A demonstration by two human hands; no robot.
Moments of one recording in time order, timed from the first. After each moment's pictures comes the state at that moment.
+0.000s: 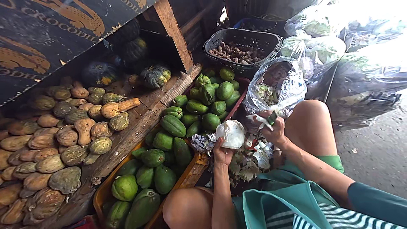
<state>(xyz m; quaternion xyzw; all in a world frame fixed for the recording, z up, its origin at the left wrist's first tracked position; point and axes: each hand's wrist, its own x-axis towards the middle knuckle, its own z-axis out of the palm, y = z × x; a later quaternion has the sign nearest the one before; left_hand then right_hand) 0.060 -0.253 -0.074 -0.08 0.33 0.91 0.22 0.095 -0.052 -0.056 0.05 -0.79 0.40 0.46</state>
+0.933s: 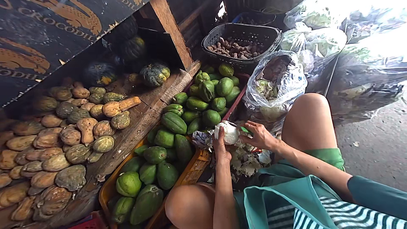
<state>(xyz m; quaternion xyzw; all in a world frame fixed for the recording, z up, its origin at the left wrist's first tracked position) 0.060 -0.246 -0.050 -0.21 0.57 0.77 0.18 0.109 -0.084 -0.070 0.10 -0.89 0.40 0.19</state>
